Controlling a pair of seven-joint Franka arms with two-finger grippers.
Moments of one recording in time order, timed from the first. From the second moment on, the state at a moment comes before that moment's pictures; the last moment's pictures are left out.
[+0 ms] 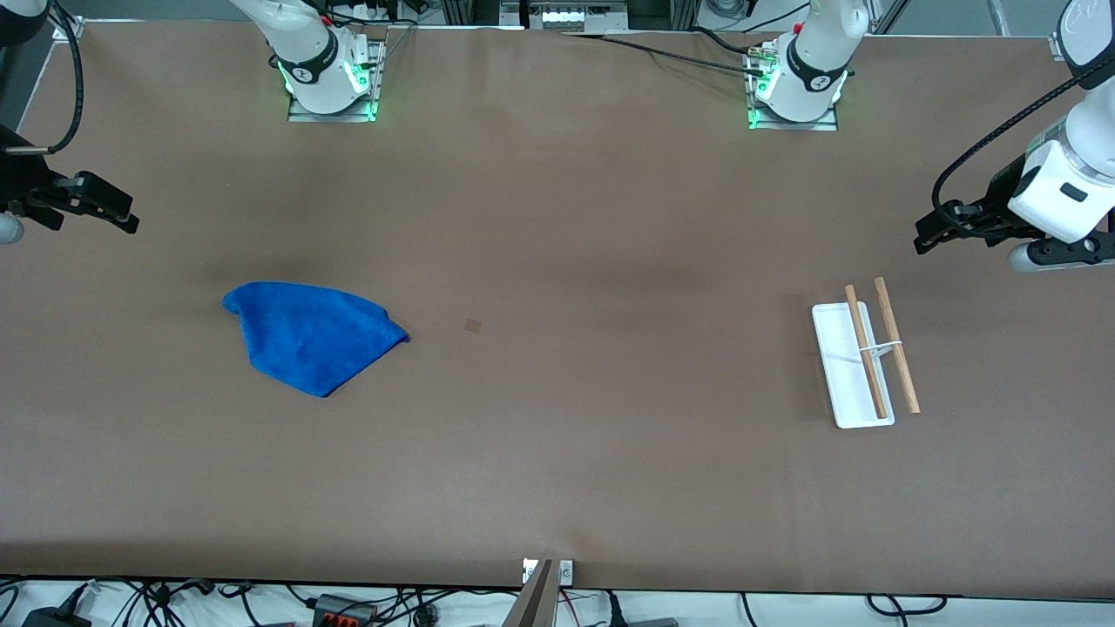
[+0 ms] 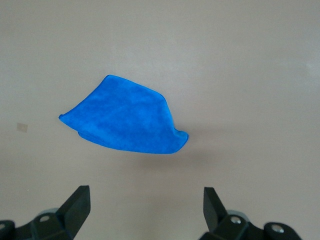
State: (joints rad) left arm 0.09 -0.03 -0.10 -1.78 -0.01 1.75 -0.14; right arm -0.03 -0.02 -0.02 -1.69 -0.02 1.69 -0.02
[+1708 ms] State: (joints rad) left arm 0.09 -0.03 -0.10 -1.78 -0.01 1.75 -0.14; right arm -0.08 0.39 -0.03 -1.72 -0.02 1.77 -0.14
